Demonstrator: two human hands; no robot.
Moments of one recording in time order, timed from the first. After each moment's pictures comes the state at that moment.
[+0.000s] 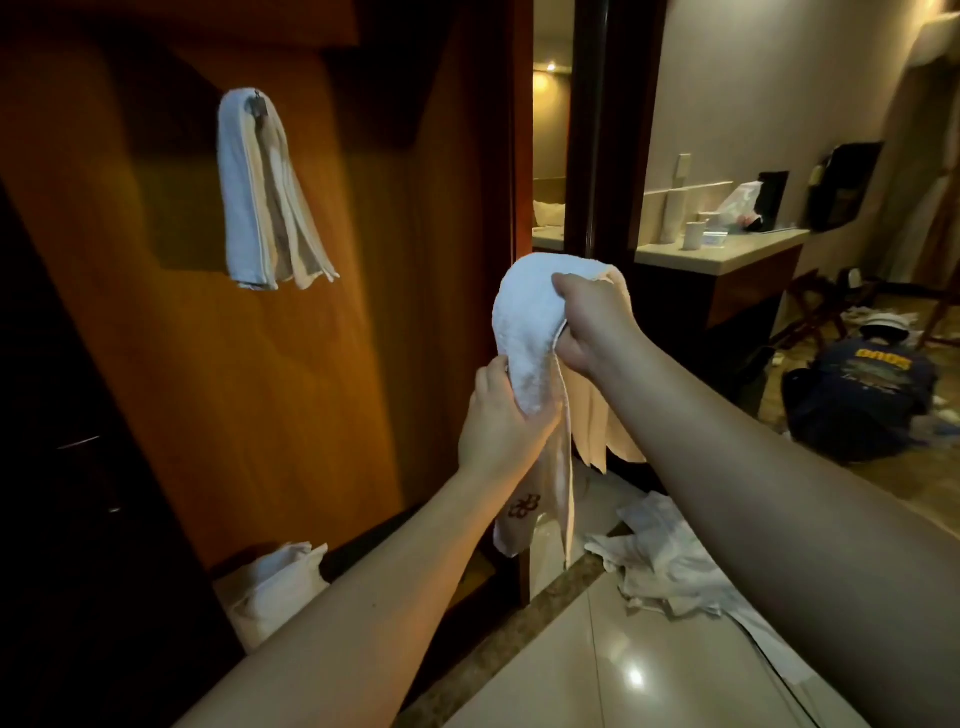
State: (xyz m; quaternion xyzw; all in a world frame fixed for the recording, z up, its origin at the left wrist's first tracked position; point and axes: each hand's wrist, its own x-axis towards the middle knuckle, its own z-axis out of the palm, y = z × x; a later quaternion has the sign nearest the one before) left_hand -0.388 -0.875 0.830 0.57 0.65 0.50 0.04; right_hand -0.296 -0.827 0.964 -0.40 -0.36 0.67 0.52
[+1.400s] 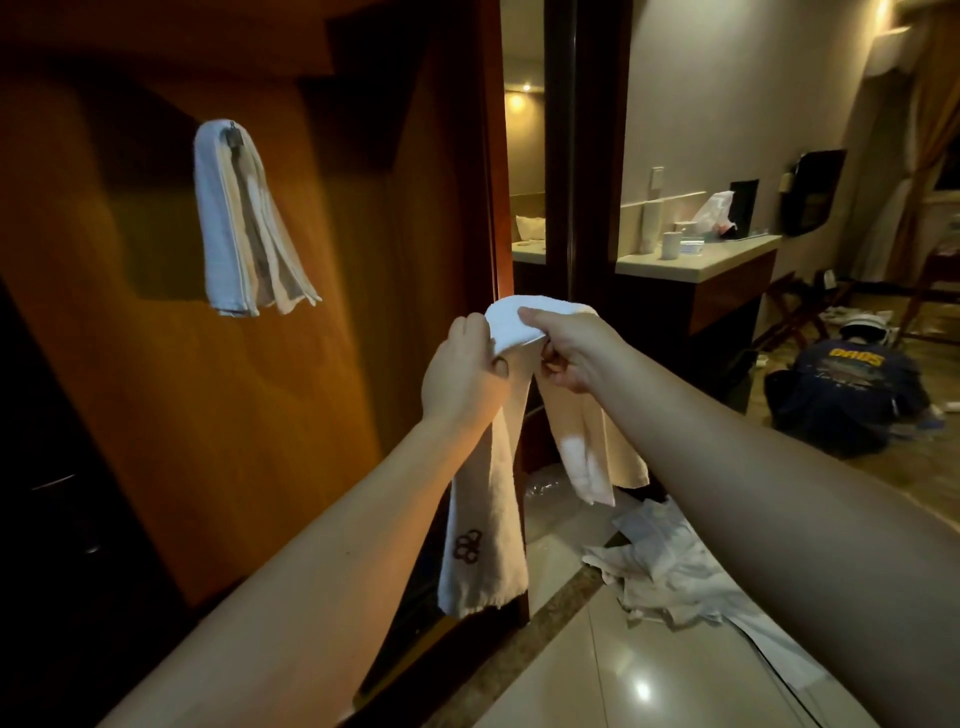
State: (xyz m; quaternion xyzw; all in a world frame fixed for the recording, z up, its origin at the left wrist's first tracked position) left_hand -0.403 -0.859 0.904 0.61 0.66 0.43 -0.11; right_hand -0.288 -0.784 0.935 -0.46 -0.43 0.62 0.47
